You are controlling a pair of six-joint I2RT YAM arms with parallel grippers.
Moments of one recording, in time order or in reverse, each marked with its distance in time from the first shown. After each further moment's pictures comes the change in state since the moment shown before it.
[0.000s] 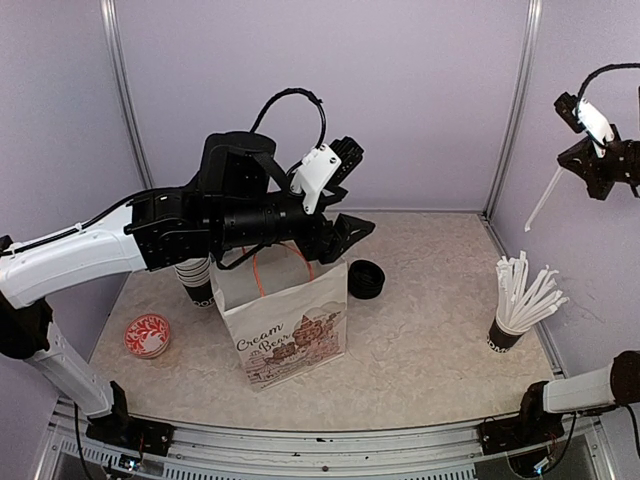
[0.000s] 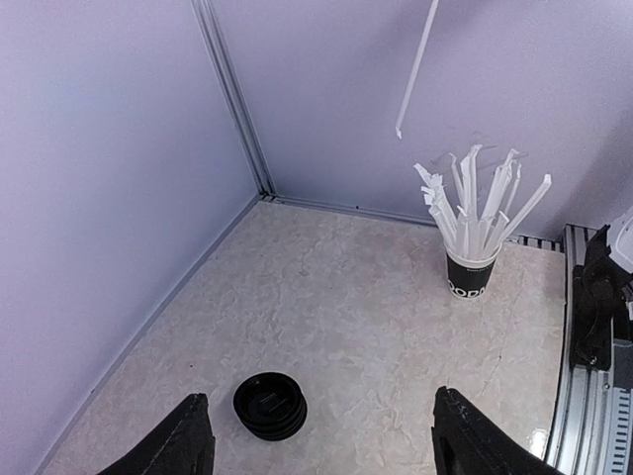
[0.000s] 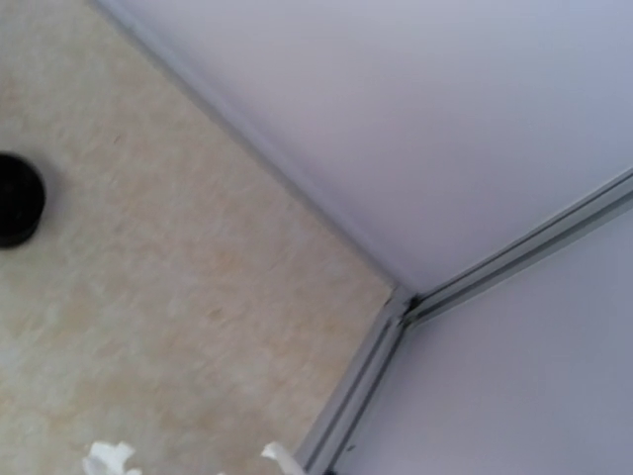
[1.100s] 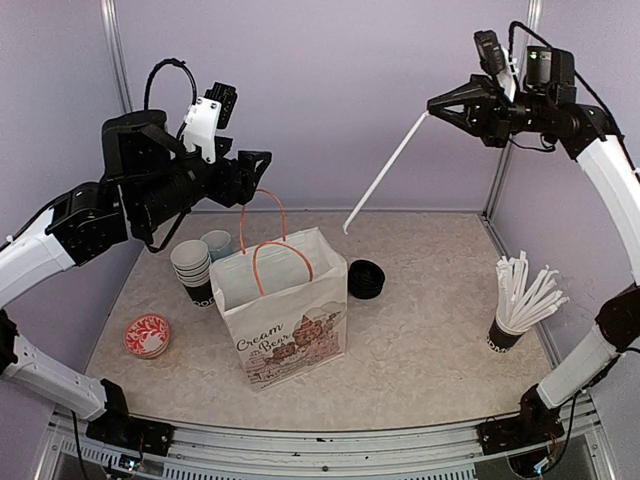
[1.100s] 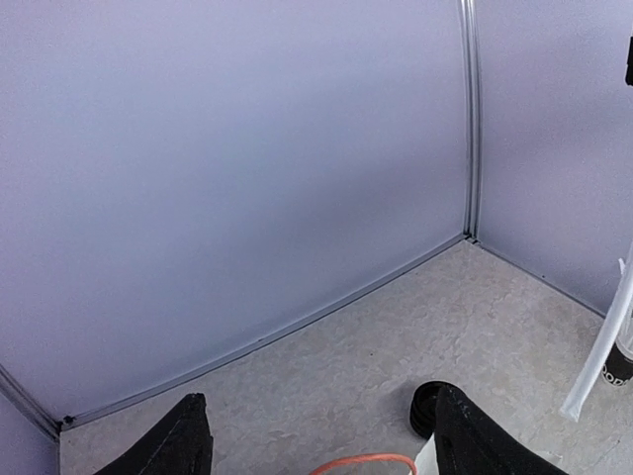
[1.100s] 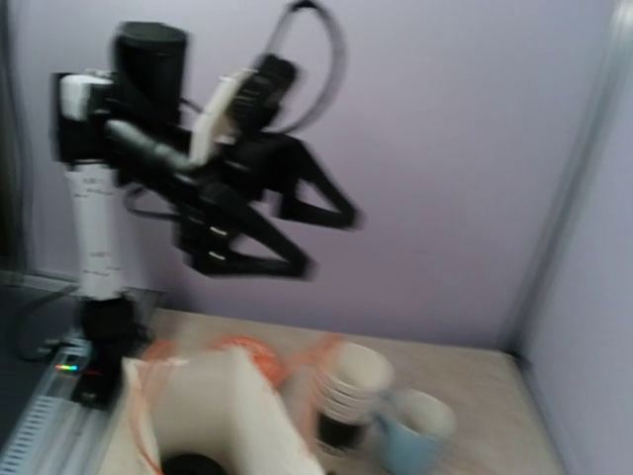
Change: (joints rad) left arm 0.140 -0.285 -0.129 0.016 -0.381 -0.094; right arm 0.450 0.325 -0.013 0.701 -0.904 0.454
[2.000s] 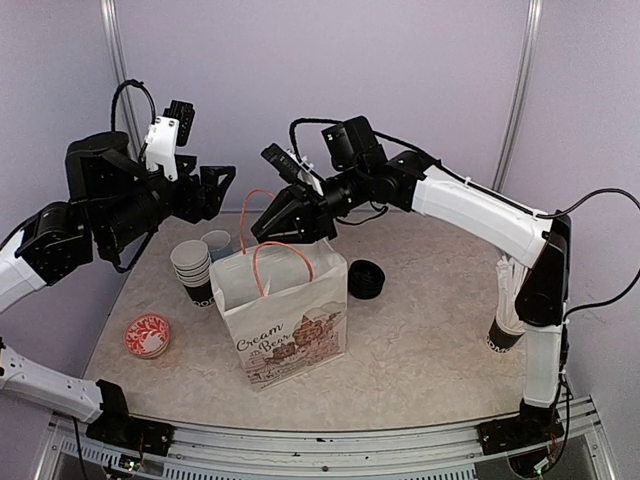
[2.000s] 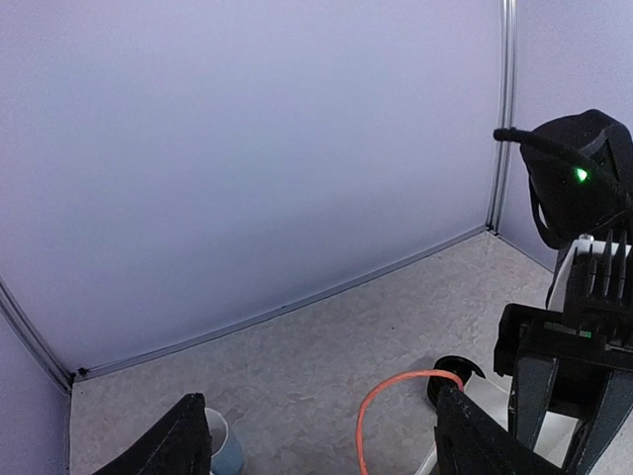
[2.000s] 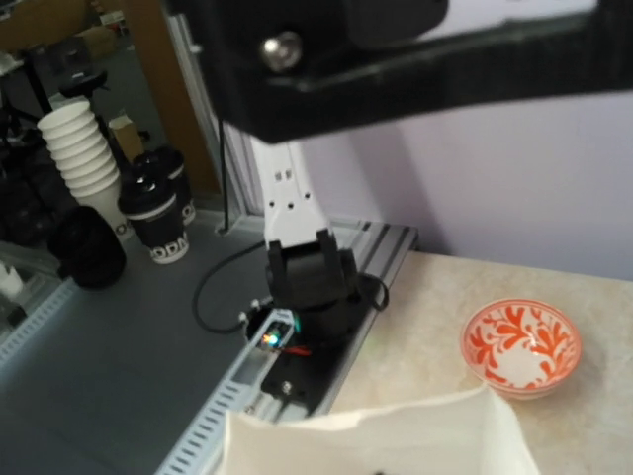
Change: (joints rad) left arm 0.007 -0.172 -0.130 -0.082 -0.078 -0.085; right arm 0.585 0.518 0.069 0.142 0.129 0.075
